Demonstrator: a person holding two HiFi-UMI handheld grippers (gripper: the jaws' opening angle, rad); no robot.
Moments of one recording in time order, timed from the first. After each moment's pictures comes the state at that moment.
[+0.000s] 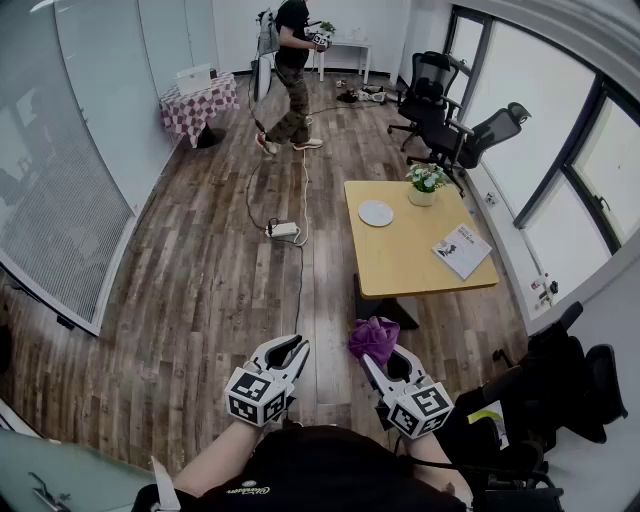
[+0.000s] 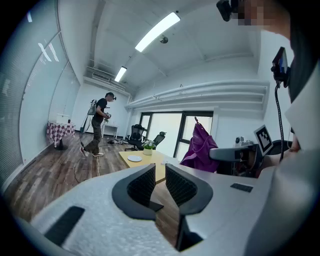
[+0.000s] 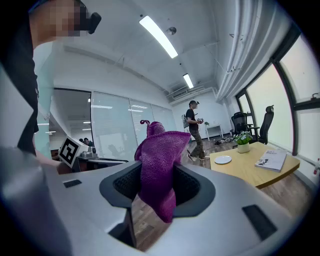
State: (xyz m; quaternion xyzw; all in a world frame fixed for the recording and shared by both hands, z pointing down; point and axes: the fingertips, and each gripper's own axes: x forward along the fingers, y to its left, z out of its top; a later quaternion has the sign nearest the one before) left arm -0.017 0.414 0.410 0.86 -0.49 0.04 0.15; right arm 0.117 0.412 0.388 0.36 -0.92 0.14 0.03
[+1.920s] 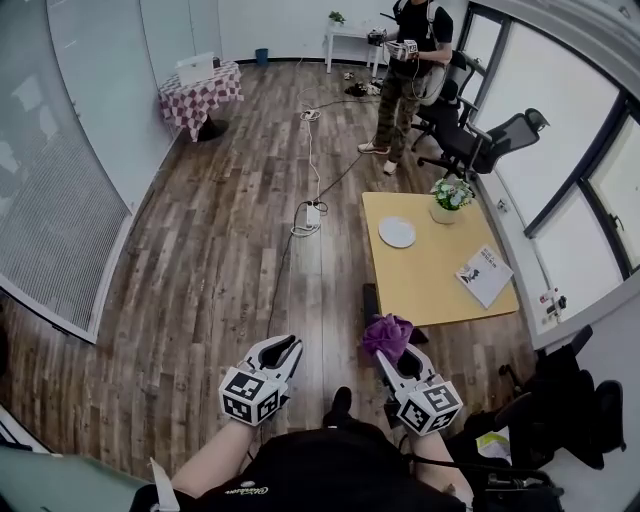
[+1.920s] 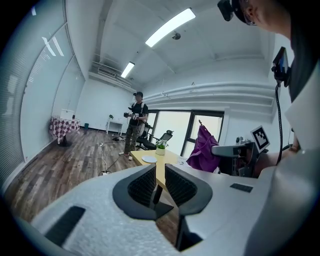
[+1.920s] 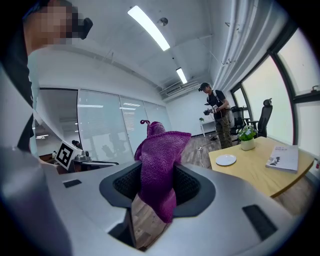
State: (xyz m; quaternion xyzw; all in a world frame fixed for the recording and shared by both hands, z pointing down) left arm -0.117 0.293 0.443 0.85 -0.50 0.04 0.17; right arm 0.058 0.275 0.413 0.38 -0.91 0.16 0.04
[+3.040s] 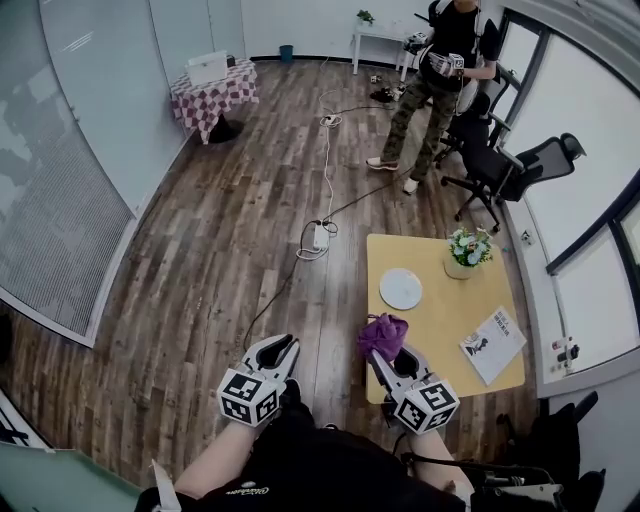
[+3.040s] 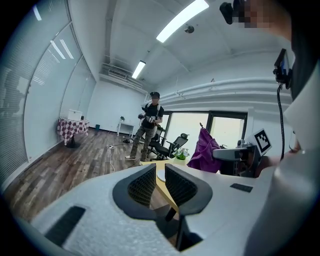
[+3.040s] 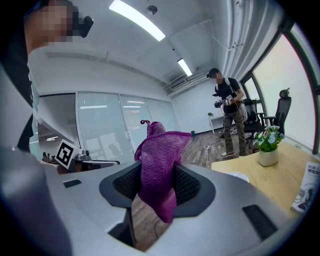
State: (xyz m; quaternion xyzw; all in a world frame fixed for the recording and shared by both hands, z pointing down) left arm -0.109 0.065 0.448 0.81 -0.56 0.03 0.18; right arm 0.061 0.028 0.425 0.32 -0.93 0.18 0.05
